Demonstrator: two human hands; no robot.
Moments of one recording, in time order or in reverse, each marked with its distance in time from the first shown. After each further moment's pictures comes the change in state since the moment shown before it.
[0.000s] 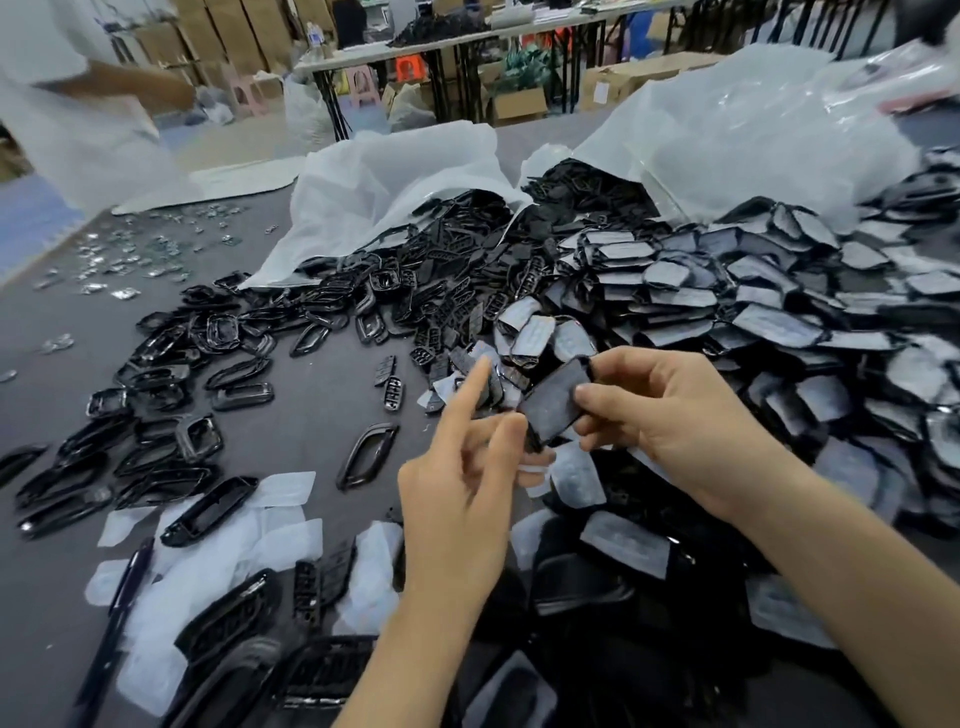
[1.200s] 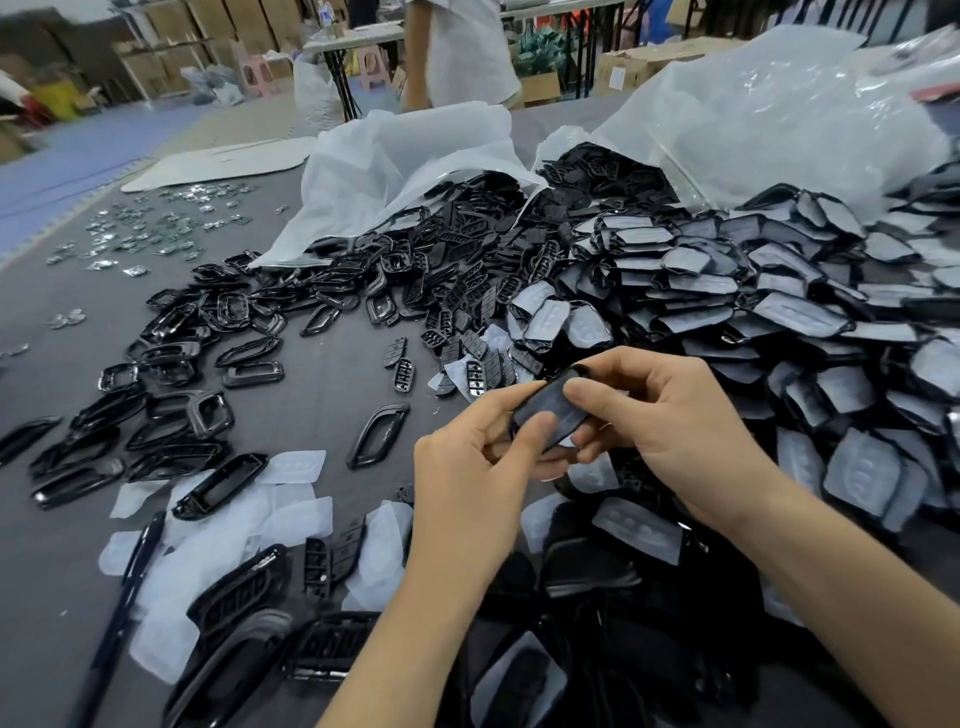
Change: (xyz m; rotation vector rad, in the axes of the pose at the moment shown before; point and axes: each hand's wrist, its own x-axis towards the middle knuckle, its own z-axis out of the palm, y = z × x) left_hand 0.004 0.002 0.000 -0.154 -0.092 -0.155; right_hand -0.005 0.012 0.014 -0.108 0.012 -0.101
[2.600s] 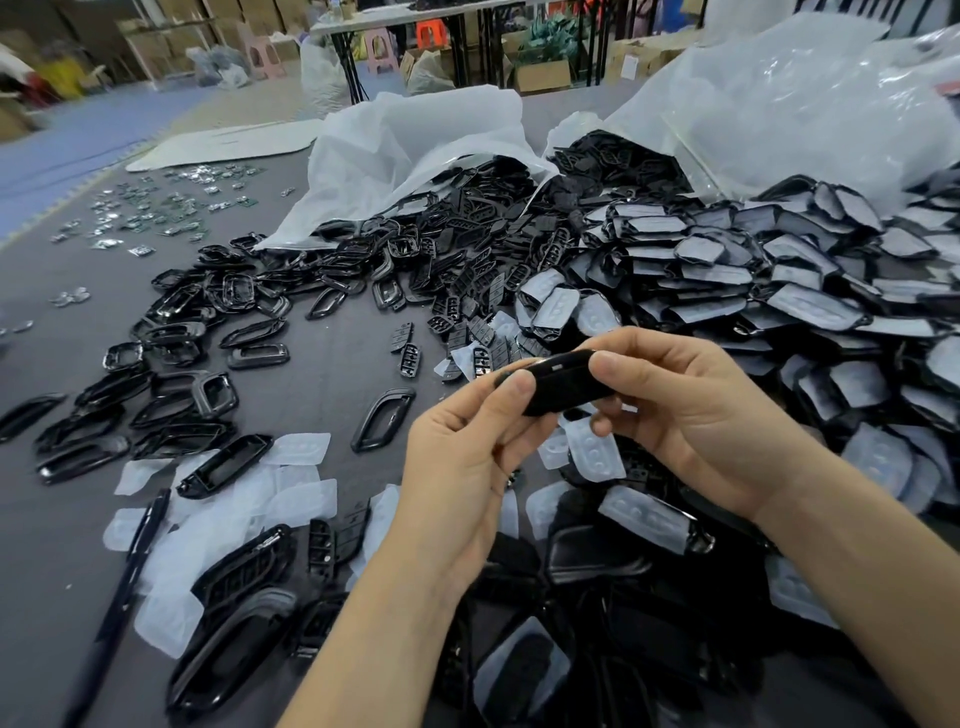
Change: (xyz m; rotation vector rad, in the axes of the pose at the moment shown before) left_hand 0.003 0.016 -0.007 -0.594 0.003 -0.295; right_hand -0.004 -0.019 -0.003 0.281 -0.170 0.154
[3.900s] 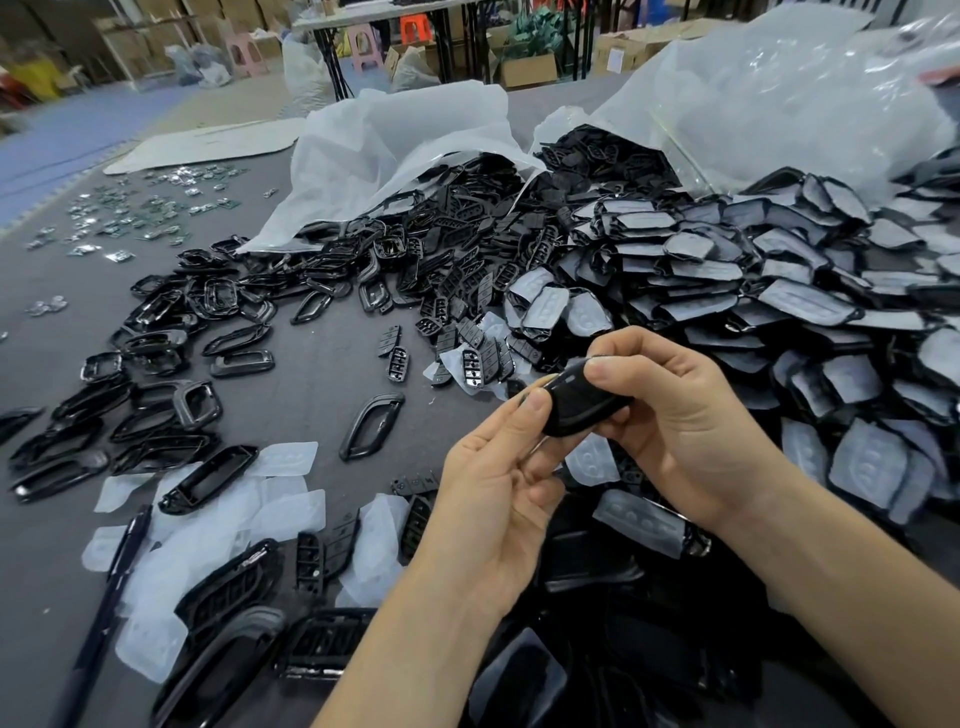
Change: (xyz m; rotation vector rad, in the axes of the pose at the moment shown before) left_hand -0.005 -0.014 0.014 -0.225 0.030 -0.274; right_hand 0.002 0.013 0.004 0.088 0.167 -0.058
